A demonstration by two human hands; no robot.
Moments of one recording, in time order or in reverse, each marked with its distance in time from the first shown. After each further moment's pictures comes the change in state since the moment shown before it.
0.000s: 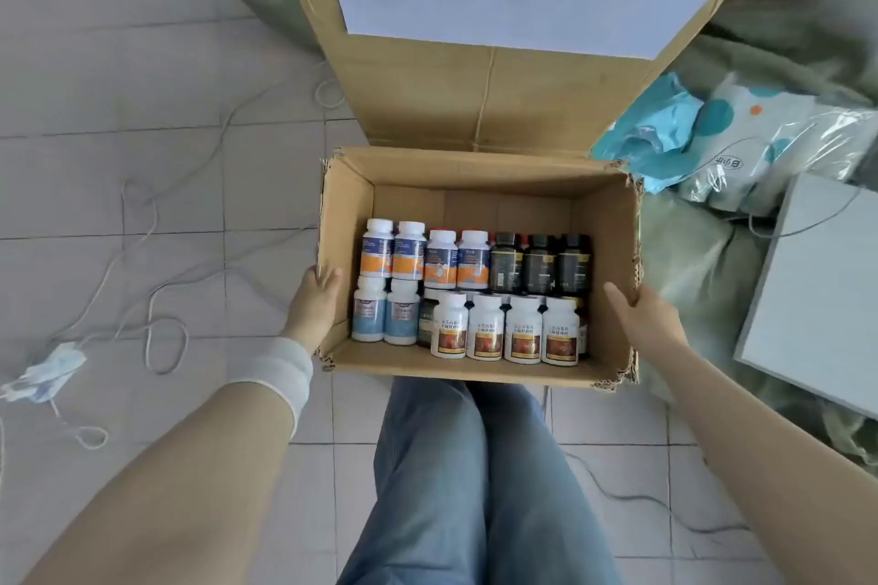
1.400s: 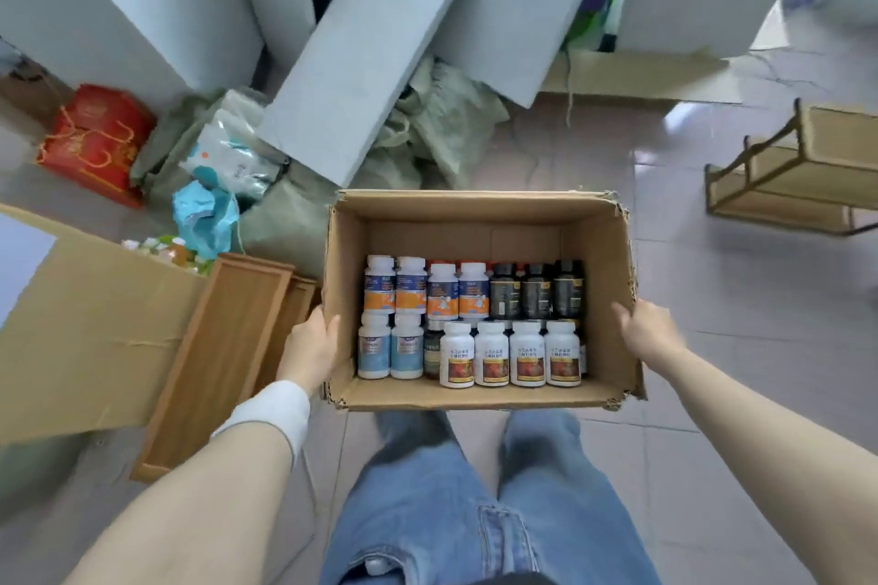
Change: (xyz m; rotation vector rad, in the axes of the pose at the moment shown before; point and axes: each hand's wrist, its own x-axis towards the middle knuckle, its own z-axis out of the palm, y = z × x) left_hand -0.346 -0.025 0.101 1.091 -0.475 1.264; right_hand -0.525 0.346 0.221 0.771 0.460 0.921
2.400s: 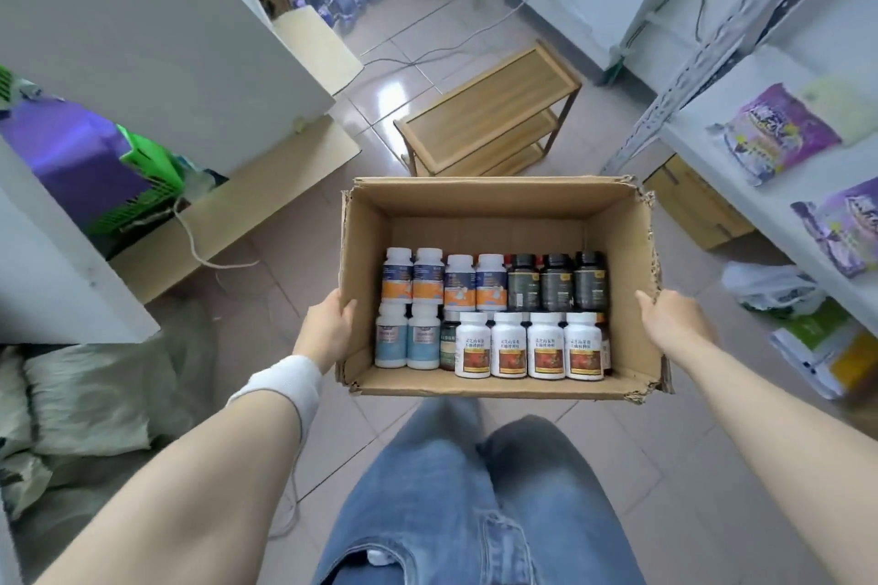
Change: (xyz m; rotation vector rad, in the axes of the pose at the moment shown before) left_hand 0.032 0.687 0.349 0.290 -0.412 0.542; right_hand 0.221 0.504 -0.265 0.310 0.163 0.688
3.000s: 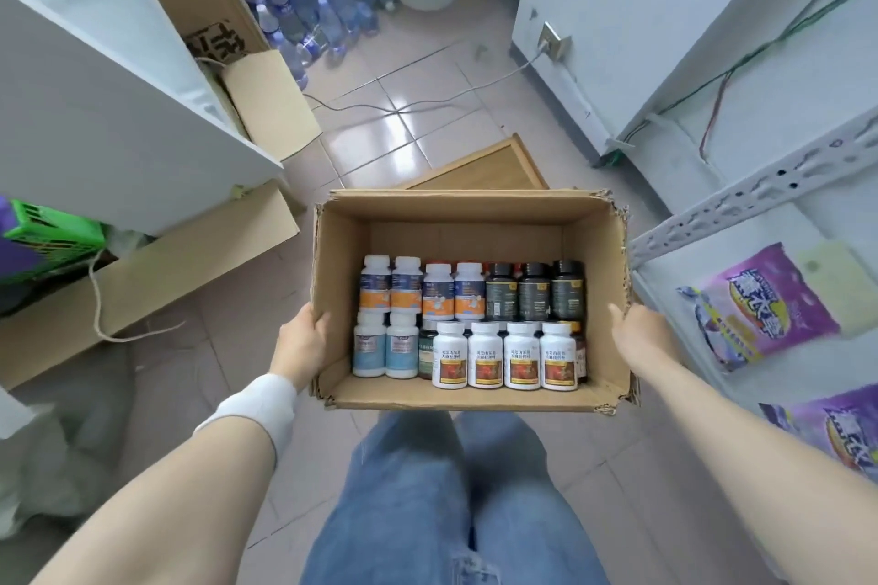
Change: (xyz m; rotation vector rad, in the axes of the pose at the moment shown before) left_hand 0.204 0.247 0.055 -0.164 0.121 -0.193; right_hand 0.336 -0.076 -0.154 -0.086 -0.045 -0.136
